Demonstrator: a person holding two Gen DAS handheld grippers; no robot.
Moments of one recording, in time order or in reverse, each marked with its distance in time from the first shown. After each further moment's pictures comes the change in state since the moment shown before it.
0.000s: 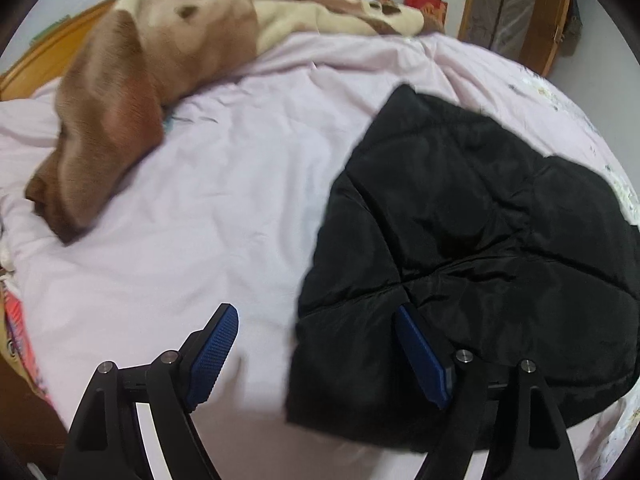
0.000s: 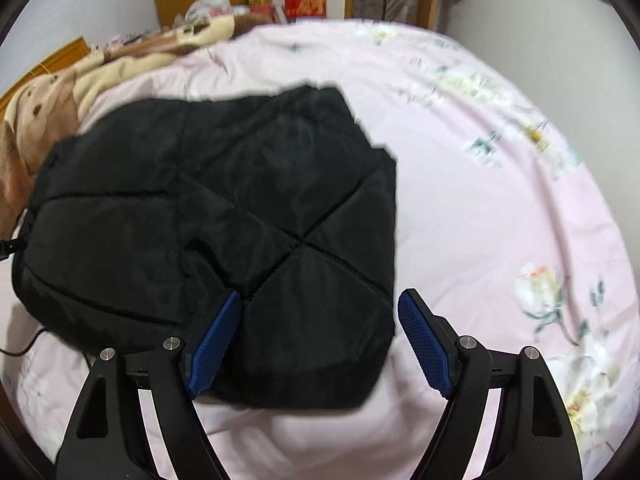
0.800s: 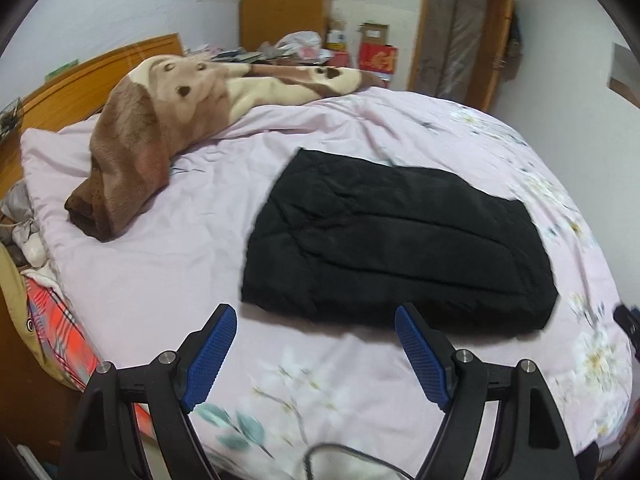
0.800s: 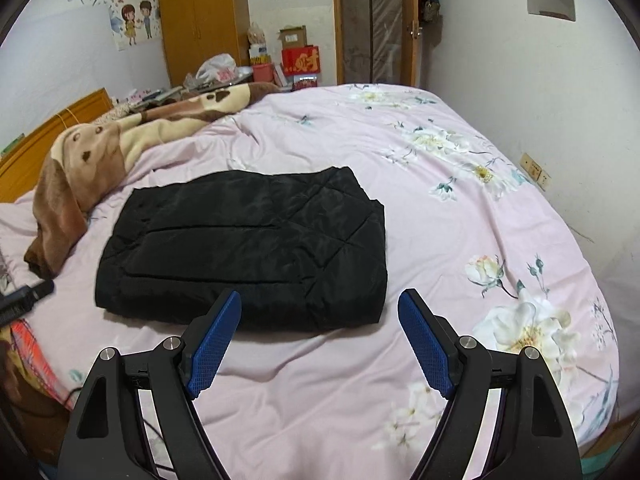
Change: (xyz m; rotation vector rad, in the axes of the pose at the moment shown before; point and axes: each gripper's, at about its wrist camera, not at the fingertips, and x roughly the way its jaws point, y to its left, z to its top) left arm -0.197 -0.056 -0.114 0.082 -0.189 -0.120; right arm -0.176 0.034 -0.049 0.067 -0.185 0.015
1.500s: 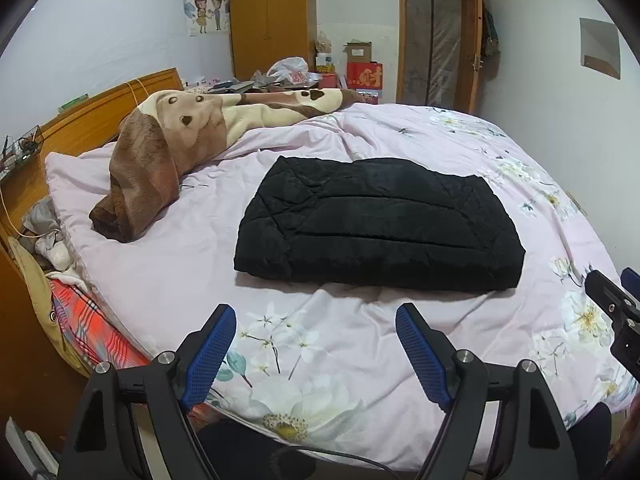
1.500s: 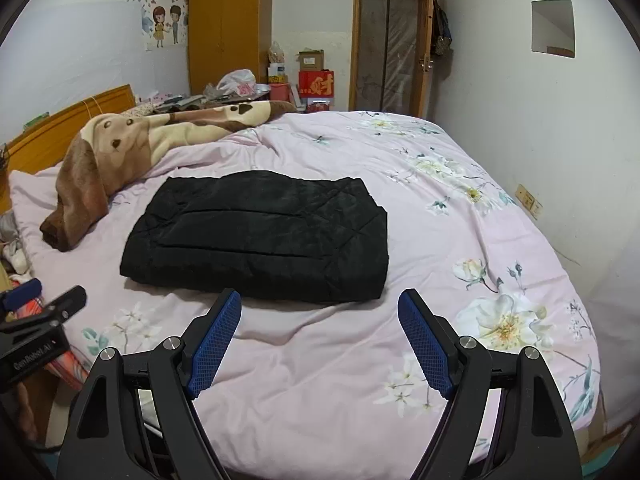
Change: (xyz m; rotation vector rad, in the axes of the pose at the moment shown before) left arm -0.080 -0.052 -0.074 0.063 -0.095 0.055; right arm -0.071 0.029 -0.051 -0.086 -0.090 -0.009
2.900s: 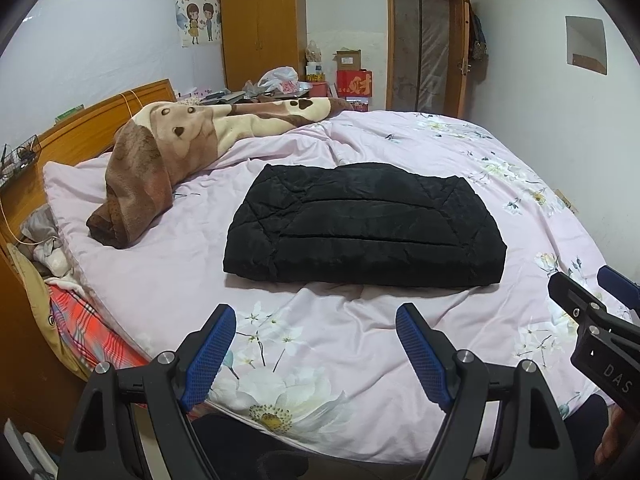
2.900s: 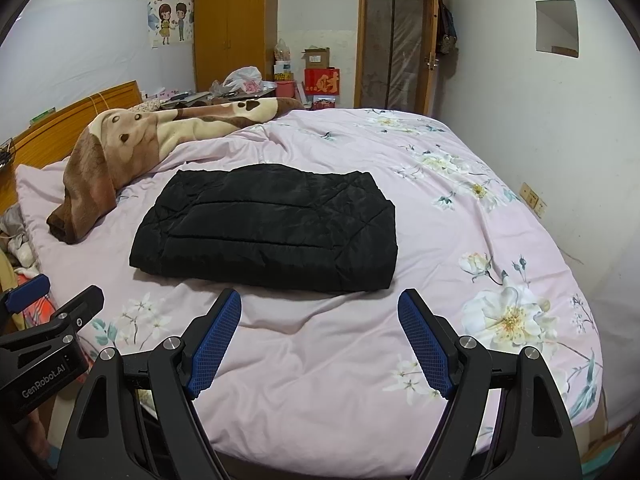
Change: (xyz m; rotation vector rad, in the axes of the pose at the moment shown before) left arm -0.019 -0.013 -0.009 0.020 -0.027 -0.023; right arm -0.011 0.012 -0.008 -0.011 0.010 0.013
